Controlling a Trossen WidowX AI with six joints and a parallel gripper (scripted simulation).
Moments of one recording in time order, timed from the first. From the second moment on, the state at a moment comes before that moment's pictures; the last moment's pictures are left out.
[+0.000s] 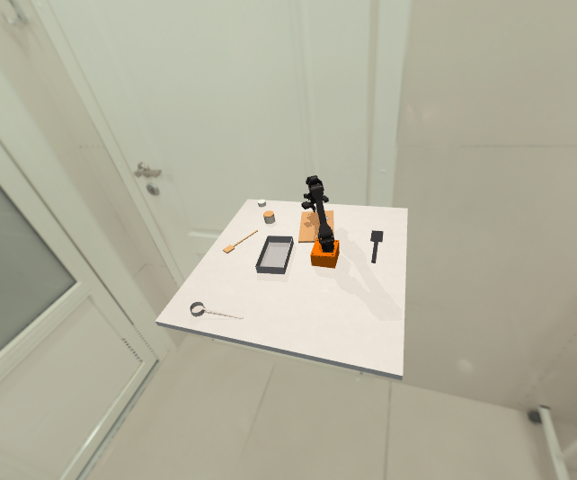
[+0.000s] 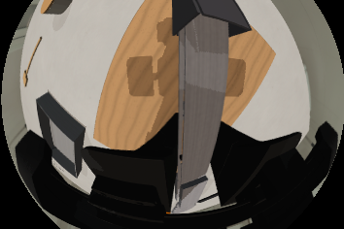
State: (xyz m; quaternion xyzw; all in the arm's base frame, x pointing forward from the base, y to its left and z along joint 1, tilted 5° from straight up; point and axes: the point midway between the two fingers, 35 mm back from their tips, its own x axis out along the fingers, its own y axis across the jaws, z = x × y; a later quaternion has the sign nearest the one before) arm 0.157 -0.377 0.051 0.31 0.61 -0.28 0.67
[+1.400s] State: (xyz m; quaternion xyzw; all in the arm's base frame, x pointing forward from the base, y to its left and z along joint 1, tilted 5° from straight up) arm 0.161 -0.374 -0.008 0.31 0.61 -0.28 0.67
